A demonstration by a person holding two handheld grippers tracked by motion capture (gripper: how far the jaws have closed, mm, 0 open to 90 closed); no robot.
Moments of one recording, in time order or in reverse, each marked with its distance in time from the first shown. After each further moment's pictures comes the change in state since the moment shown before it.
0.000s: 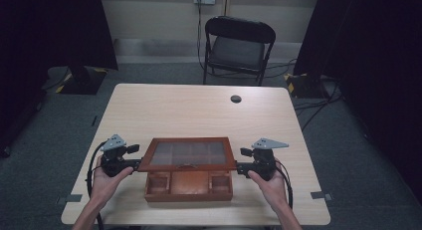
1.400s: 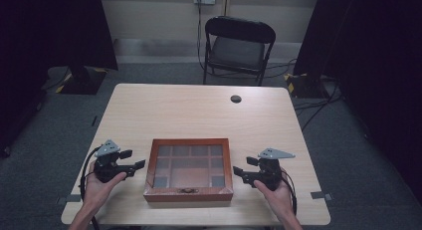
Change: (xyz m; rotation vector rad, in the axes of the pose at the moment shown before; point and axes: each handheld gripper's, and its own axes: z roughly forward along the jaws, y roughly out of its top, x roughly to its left) left arm 0.007 -0.015 -0.012 0.036 0.036 -0.015; right arm -0.004 -0.027 -0.014 0.016 -0.038 0.039
